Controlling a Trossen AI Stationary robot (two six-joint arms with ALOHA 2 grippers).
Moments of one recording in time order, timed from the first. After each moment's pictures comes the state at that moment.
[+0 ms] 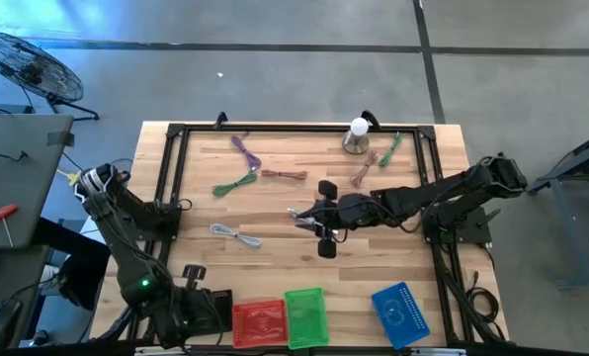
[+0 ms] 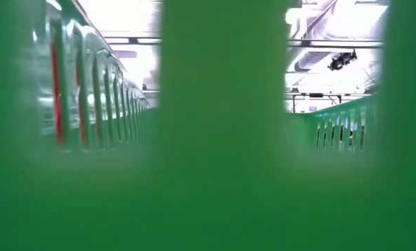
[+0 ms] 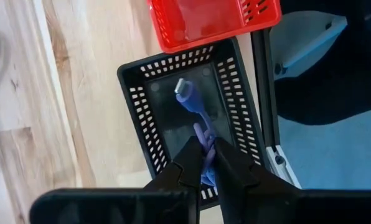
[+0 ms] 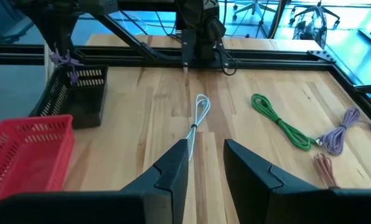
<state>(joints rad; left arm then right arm) -0.99 1.54 1.33 -1.04 -0.15 -0.84 0.22 1.49 1.10 -0.02 0.22 0.08</state>
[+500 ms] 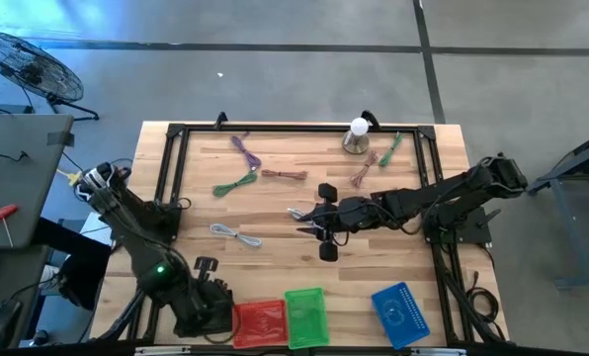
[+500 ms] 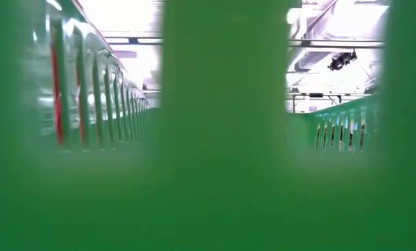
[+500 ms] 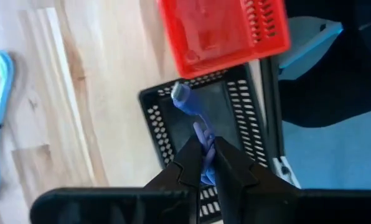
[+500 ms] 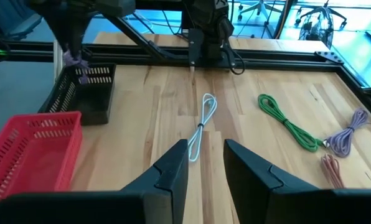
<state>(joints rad) -0.86 1.54 1.36 -1.06 -0.07 -0.71 0.23 1.49 1.10 -0.02 0.21 0.08</state>
